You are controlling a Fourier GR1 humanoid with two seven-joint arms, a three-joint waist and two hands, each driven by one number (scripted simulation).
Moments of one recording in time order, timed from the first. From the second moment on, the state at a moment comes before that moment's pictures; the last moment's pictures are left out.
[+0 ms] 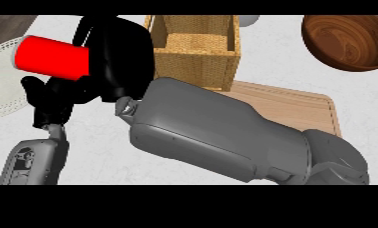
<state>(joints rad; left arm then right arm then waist) -0.25 0.20 0.11 -1.46 -0.04 0.05 0.16 -1.35 0.00 0.82 -1.10 0.29 -0.71 1.00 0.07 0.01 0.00</state>
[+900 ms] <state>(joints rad) -0.24 0.19 0.12 -1.47 -0.05 0.07 0.17 -1.34 0.00 0.73 -0.75 -0.03 -0.69 0.59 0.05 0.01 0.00</state>
